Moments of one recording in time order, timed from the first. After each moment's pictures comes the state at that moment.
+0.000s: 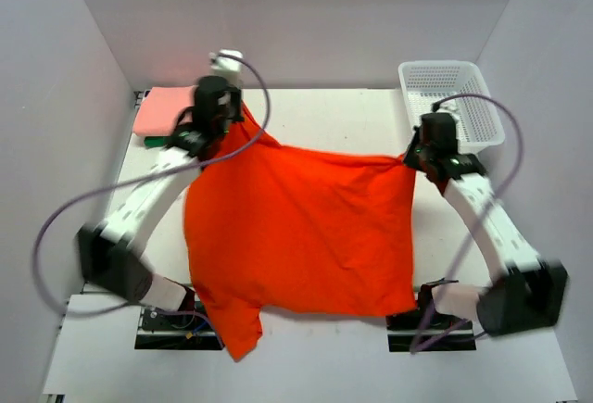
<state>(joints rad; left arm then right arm) -0.42 1.33 1.41 -0.24 -0.31 -0.03 0.23 1.12 1.09 -0.55 0.21 0.41</state>
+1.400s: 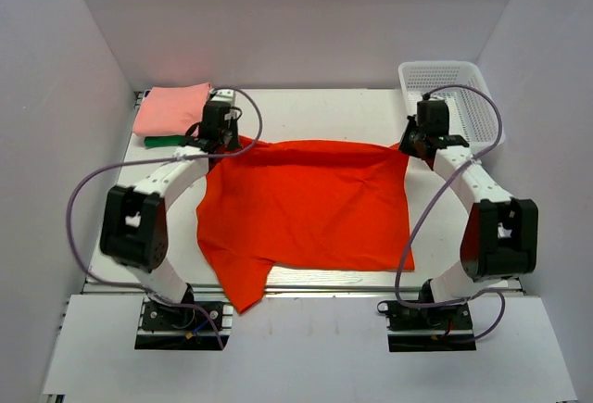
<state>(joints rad) -0.29 1.72 1.24 -0.13 -0.20 -0.17 0.12 1.59 1.18 -0.32 0.10 0.33</state>
